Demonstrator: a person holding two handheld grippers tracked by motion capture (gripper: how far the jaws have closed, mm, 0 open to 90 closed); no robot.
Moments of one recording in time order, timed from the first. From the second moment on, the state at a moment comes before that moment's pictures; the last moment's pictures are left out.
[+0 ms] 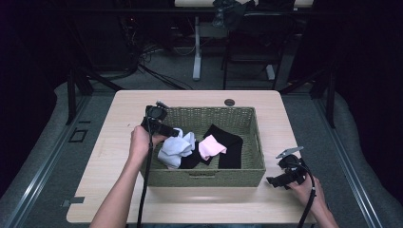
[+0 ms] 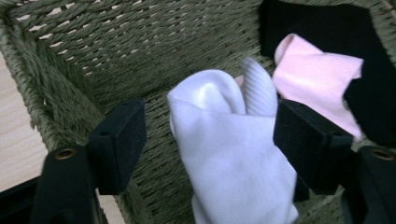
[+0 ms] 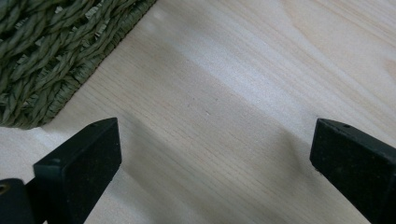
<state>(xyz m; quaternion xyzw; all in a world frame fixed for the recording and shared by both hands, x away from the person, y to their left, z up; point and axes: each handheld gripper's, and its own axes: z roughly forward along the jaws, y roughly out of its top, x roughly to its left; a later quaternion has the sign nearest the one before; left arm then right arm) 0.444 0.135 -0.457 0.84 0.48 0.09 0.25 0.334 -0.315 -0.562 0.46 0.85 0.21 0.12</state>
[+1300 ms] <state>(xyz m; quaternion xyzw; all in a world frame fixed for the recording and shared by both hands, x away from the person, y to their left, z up) 0.445 0.106 -0.467 0.87 0.44 0.05 0.20 0.333 -0.317 -0.560 0.46 0.85 0.21 0.13</state>
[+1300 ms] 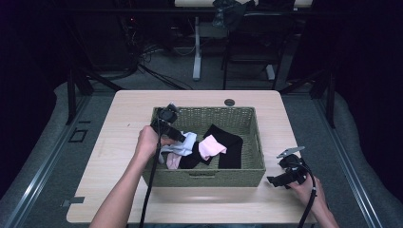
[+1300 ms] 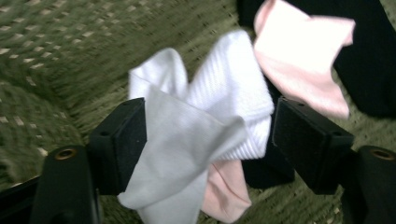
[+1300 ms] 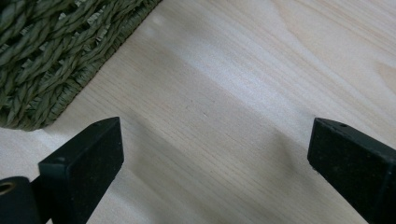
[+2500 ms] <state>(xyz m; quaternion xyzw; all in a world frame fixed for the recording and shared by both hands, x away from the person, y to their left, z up) 0.445 0.110 -0.458 0.87 0.45 0.09 0.17 0.332 -0.317 -0.561 0.47 0.85 0.23 0.13</state>
